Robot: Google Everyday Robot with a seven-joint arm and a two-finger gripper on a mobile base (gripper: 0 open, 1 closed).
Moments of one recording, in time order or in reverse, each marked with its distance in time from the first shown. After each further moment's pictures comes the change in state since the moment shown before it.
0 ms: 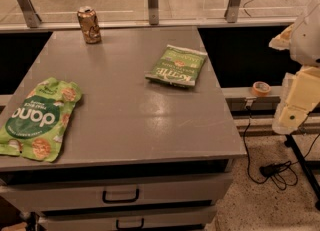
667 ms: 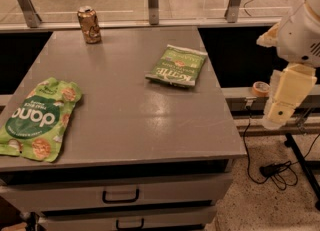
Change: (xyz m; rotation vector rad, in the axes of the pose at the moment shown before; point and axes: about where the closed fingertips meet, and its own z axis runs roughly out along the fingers) arm -0.016 -0.007 0.008 -0.002 -0.022 -0.050
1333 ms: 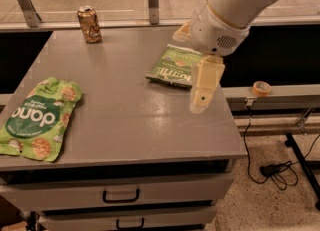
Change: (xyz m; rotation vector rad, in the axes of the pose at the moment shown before) arm -0.138 -0.016 0.053 -0.078 -0.206 -0.318
